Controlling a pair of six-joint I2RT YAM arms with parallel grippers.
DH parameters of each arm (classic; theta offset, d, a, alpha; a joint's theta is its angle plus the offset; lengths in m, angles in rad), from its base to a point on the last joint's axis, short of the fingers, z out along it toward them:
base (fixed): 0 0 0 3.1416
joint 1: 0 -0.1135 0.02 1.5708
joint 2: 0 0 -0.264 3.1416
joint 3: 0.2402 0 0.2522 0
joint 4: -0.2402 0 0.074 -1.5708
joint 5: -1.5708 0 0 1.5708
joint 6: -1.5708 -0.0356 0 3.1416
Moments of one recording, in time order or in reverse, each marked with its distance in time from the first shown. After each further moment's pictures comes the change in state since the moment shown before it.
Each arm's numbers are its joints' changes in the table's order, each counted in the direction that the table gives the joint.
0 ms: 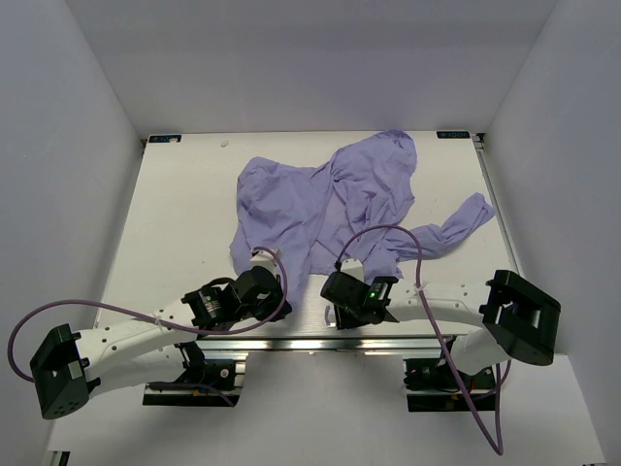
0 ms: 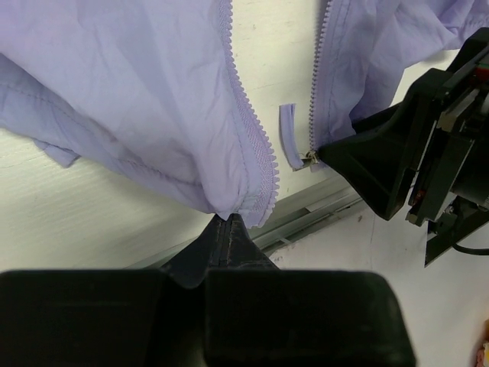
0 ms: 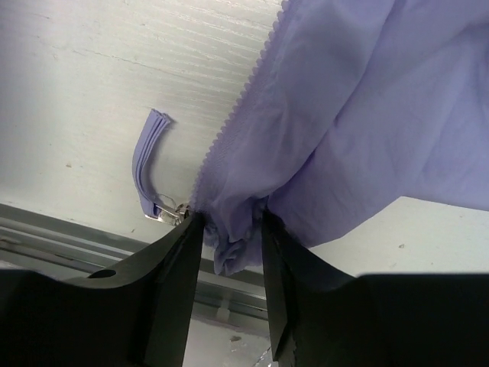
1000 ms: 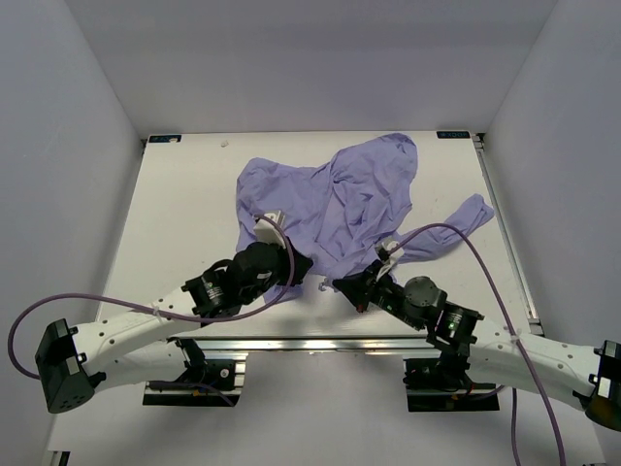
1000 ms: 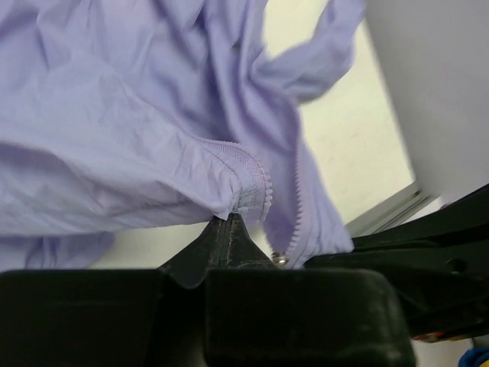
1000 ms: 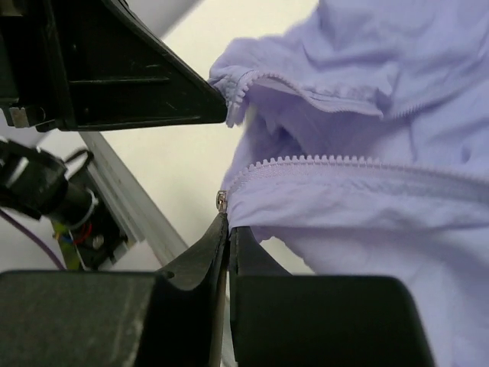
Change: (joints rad) left arm 0.000 0.063 0.184 0.226 0.151 -0.095; right arm 0.050 -0.726 -0.382 0.732 0.075 0.428
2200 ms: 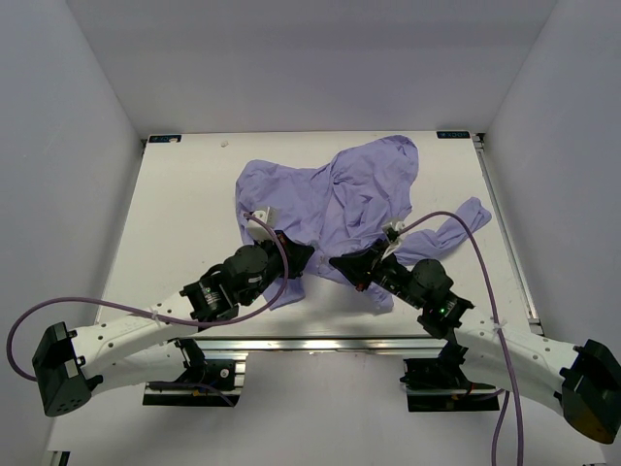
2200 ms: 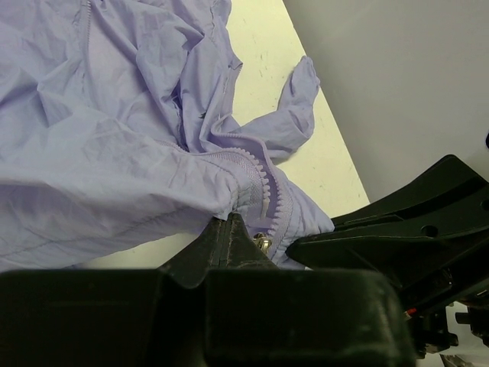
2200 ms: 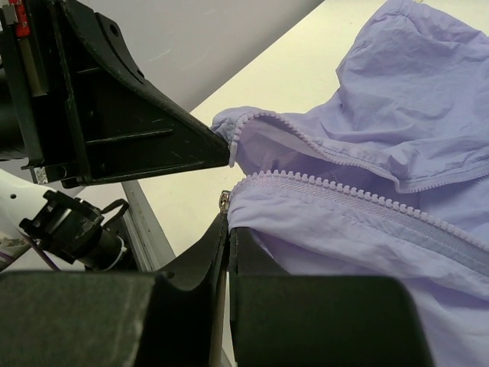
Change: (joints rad) left arm 0.000 -0.034 -0.057 0.242 0.076 -0.029; right arm 0.245 0.143 -0.011 0.368 0.300 -0.025
